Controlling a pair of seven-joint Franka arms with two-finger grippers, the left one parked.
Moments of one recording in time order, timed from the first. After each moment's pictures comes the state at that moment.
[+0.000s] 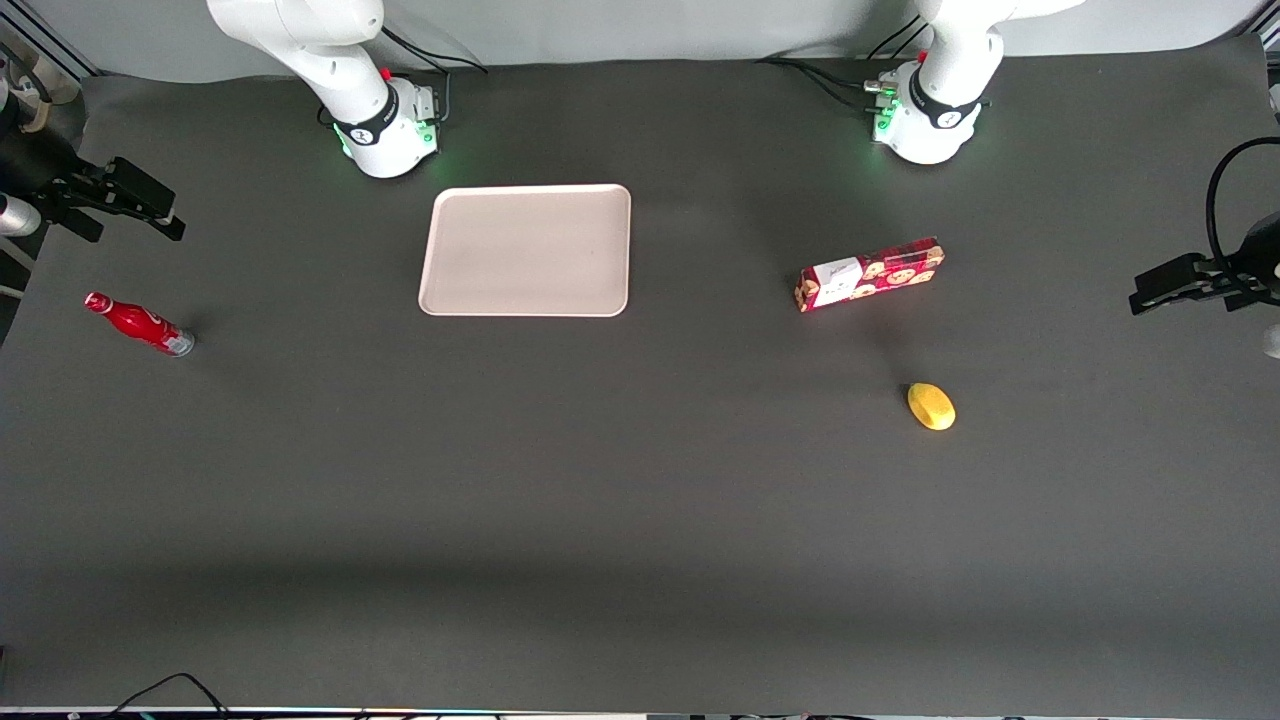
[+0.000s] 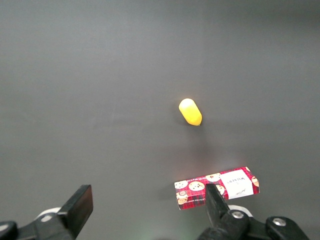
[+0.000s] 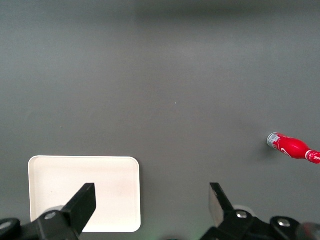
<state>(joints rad) -0.06 -0.24 0.04 -1.79 0.03 1.59 0.03</state>
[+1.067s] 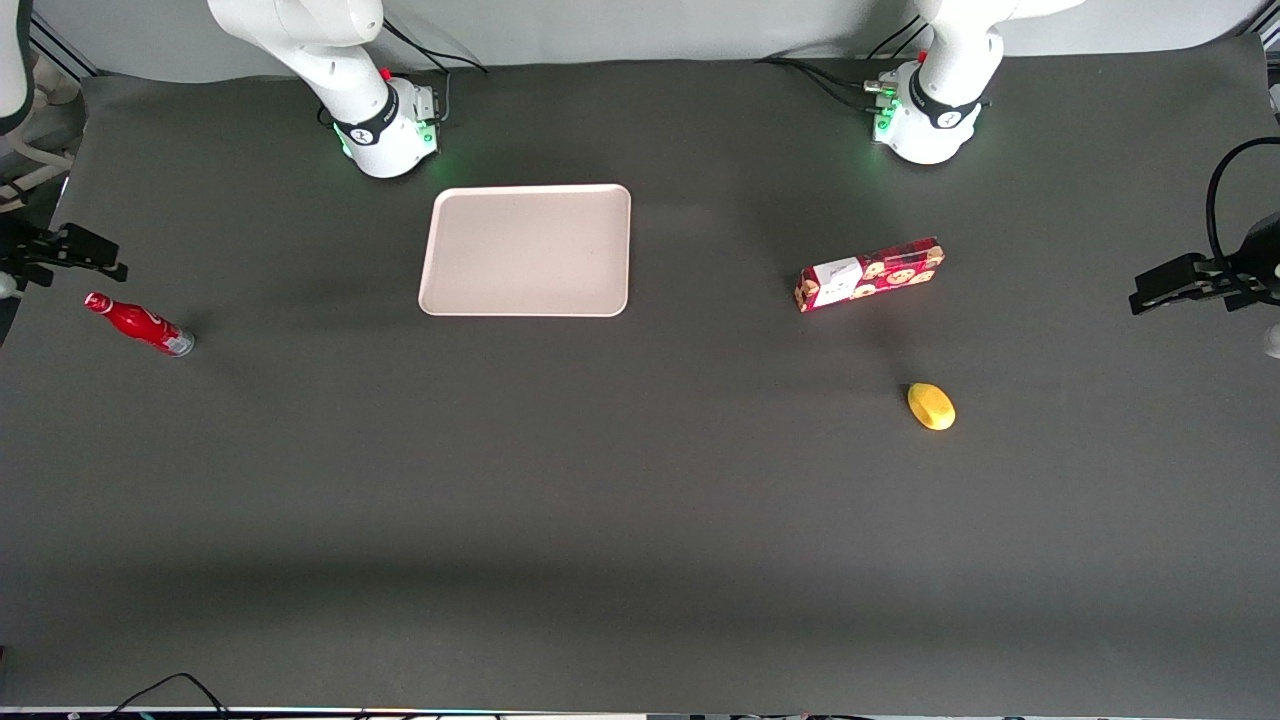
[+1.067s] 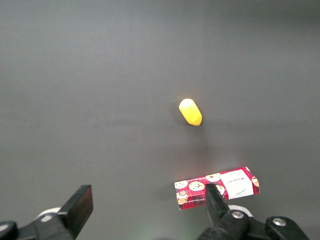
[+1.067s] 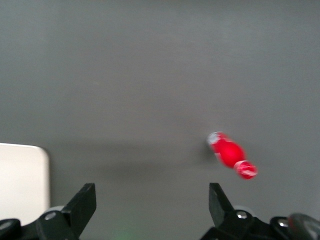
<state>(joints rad) -0.11 -0.18 -0.23 -2.04 -0.10 1.84 -0.37</state>
